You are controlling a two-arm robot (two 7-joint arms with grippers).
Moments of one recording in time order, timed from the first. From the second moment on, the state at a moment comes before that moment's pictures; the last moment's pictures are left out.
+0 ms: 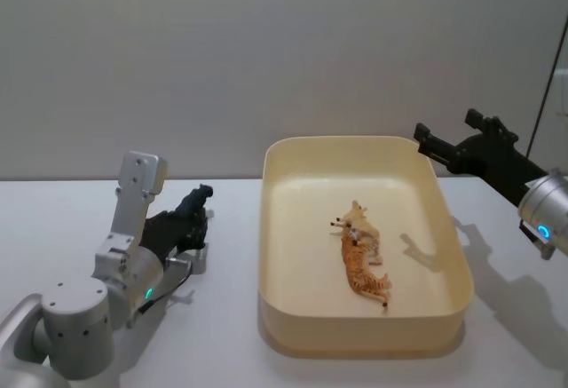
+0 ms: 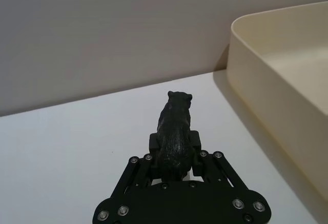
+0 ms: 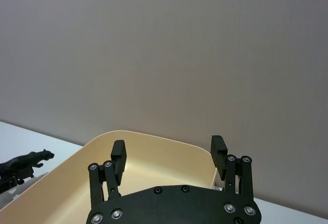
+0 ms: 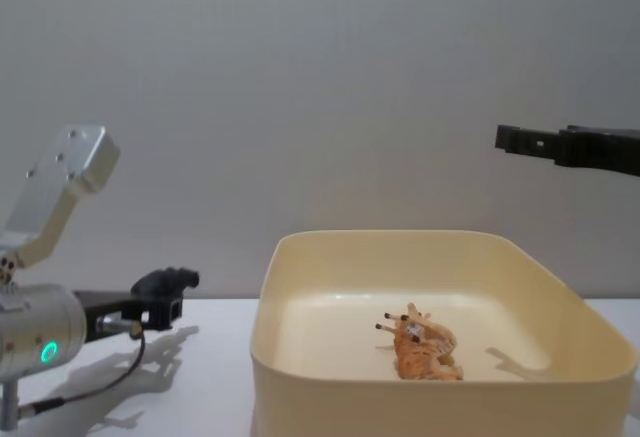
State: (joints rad) left arm -0.43 0.30 0.34 -1.19 -0.39 0.19 -0.05; right arm 0.40 0.25 -0.18 -1.39 0.37 0.13 0.36
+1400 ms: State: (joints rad) left arm -0.48 0.28 0.40 -1.51 -0.21 0.34 -0.38; right arm 0.40 0.25 -0.18 -1.39 0.37 0.13 0.36
